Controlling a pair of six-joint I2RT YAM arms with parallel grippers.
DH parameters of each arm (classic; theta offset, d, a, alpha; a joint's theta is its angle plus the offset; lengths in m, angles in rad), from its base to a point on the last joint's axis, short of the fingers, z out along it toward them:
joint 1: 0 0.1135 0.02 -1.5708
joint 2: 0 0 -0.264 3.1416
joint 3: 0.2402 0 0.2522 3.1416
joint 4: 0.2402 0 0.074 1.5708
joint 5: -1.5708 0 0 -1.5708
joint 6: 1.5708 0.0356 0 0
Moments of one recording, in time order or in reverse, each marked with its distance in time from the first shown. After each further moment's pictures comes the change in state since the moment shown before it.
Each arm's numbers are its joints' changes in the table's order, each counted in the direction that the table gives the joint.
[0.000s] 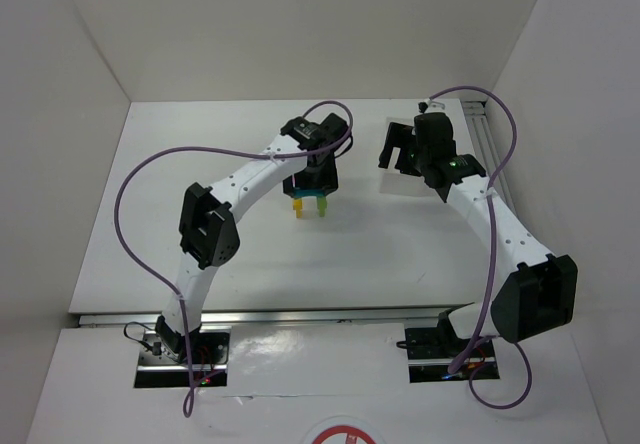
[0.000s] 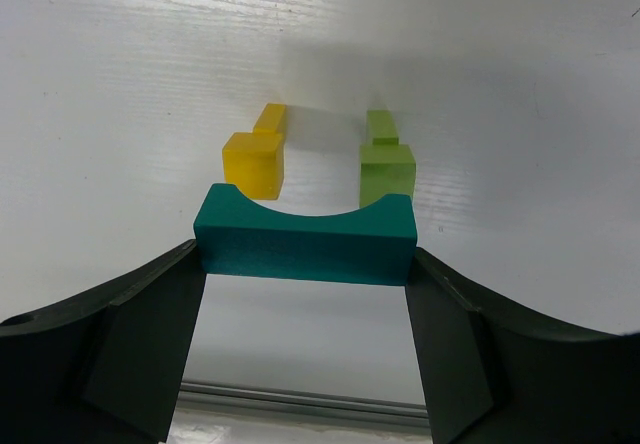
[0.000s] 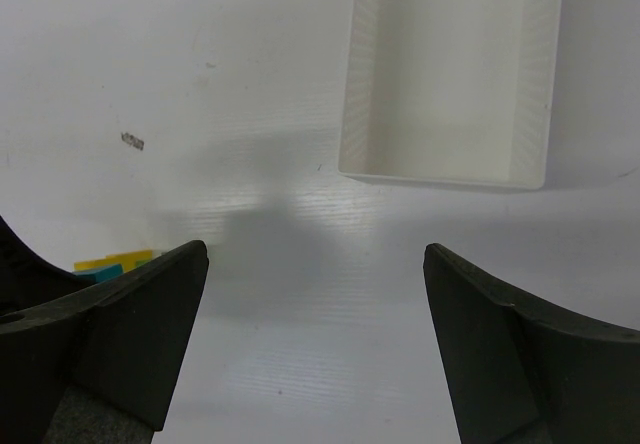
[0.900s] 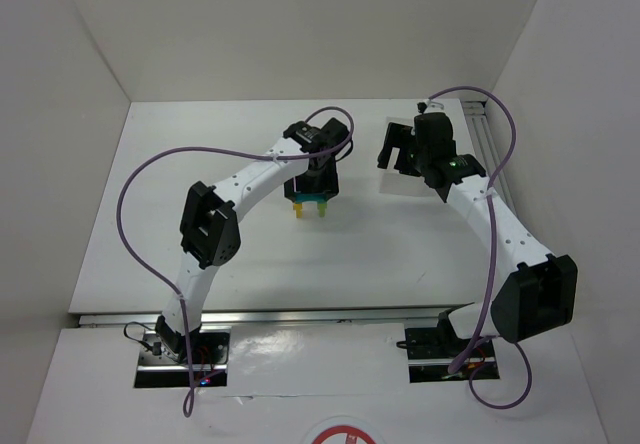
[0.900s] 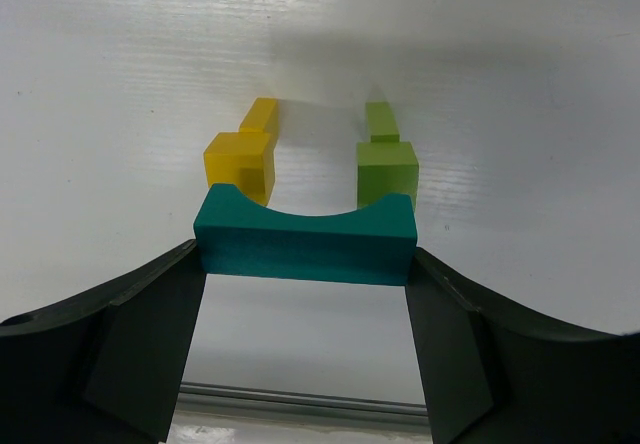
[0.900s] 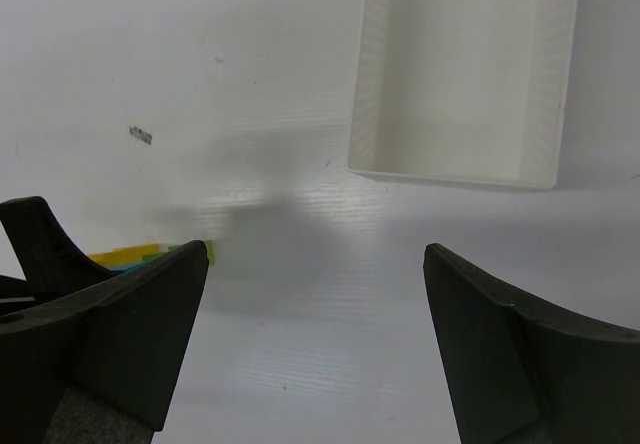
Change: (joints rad) left arm 0.000 0.007 -0.051 -0.037 -0.027 0.009; right arm 0.000 0.000 0.000 0.000 0.022 0.000
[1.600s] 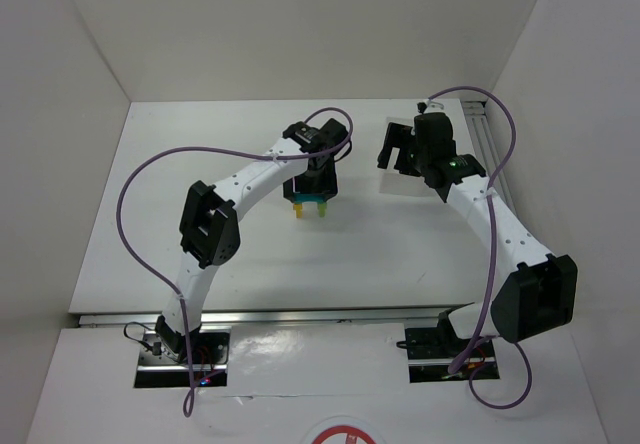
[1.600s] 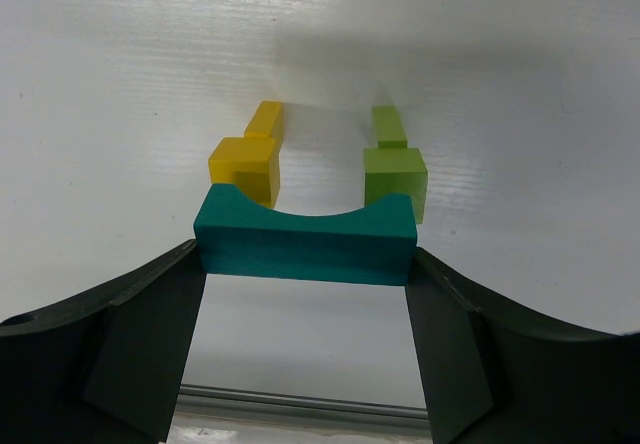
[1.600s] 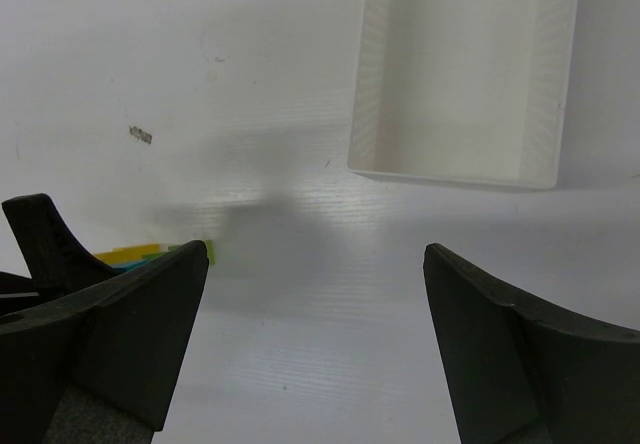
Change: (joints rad) left arm 0.006 0.000 -0.016 -0.011 -0.004 0.013; right arm 0.000 0.000 0.000 0.000 0.000 0.000
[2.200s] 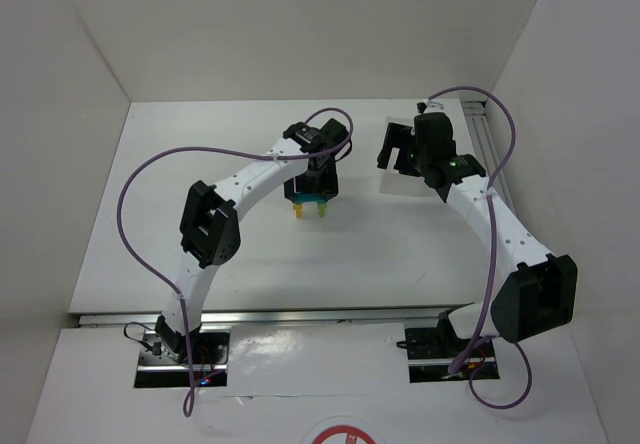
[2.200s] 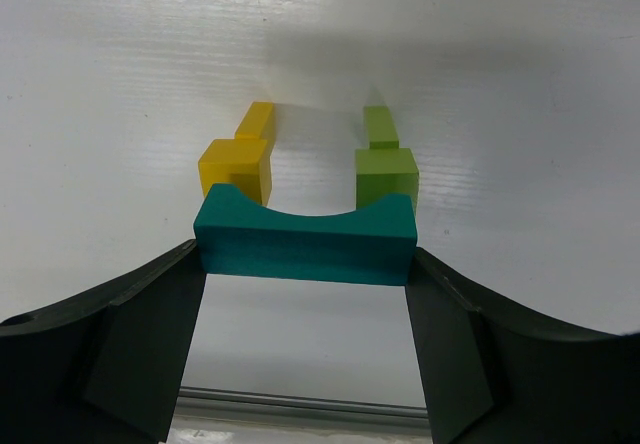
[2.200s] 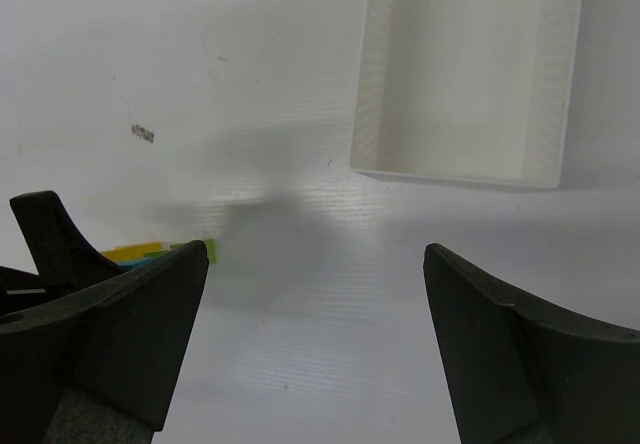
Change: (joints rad) left arm 0.000 0.002 -0.002 -0.011 -0.011 0.000; right arm 0.000 0.000 0.000 0.000 0.006 0.000
